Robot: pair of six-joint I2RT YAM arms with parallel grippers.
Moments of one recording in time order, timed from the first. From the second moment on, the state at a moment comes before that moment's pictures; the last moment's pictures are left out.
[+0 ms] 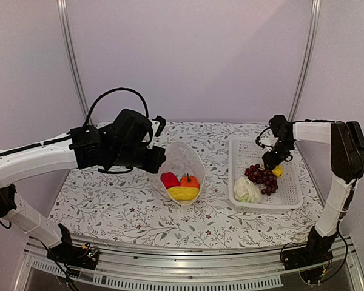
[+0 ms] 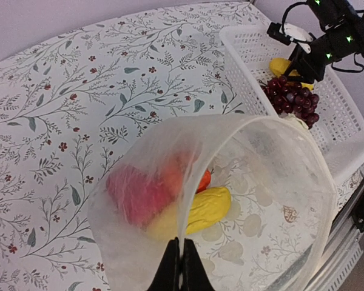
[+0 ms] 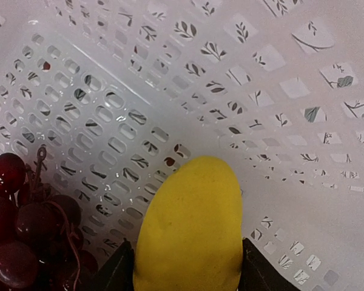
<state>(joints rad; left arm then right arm) -1.00 1.41 1.25 -0.57 -0.26 -0.44 0.18 1.87 1.29 -0.67 0.10 -0.40</state>
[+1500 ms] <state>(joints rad) -0.99 1.49 1.29 -0.54 -0.21 -0.45 1.01 1.44 1.53 -0.79 -0.54 -0.67</state>
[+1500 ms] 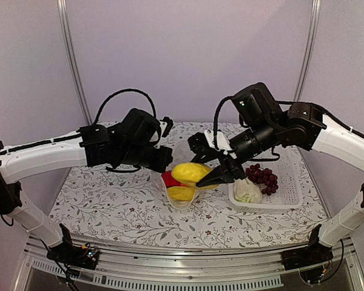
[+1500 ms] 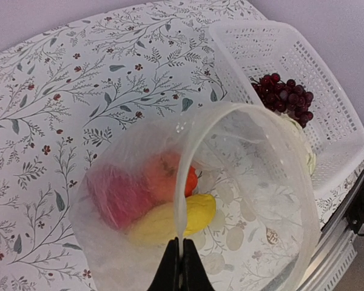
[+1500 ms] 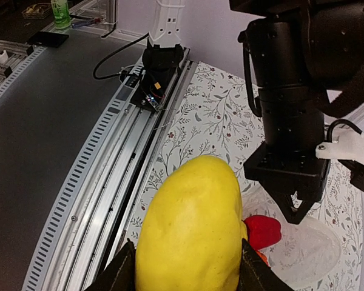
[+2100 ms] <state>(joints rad) -0.98 1.42 1.26 -0.54 -0.18 -0.46 1.09 1.65 1.57 -0.70 -0.44 -0.88</state>
